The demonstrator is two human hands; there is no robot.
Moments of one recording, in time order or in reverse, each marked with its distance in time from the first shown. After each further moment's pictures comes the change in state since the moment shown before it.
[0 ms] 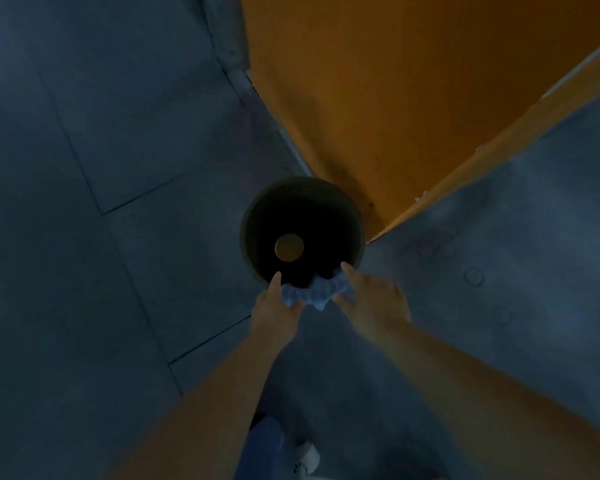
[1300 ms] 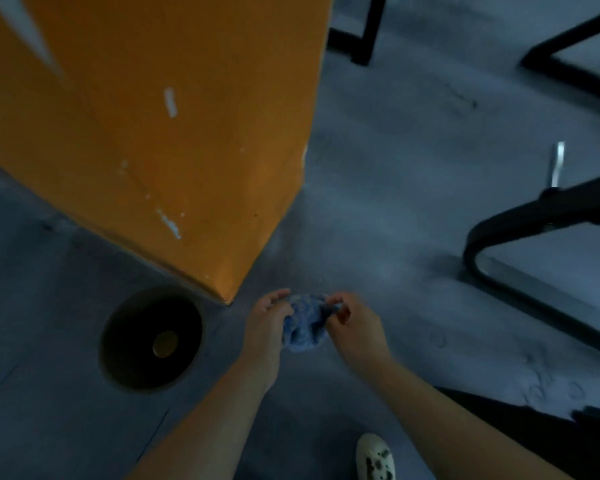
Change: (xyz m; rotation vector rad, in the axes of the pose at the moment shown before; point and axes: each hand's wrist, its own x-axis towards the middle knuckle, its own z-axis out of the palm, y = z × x) left_hand -0.207 0.267 0.083 -0.498 -0.331 0.102; right_hand -0.233 0.149 -0.139 1.006 0.556 0.483
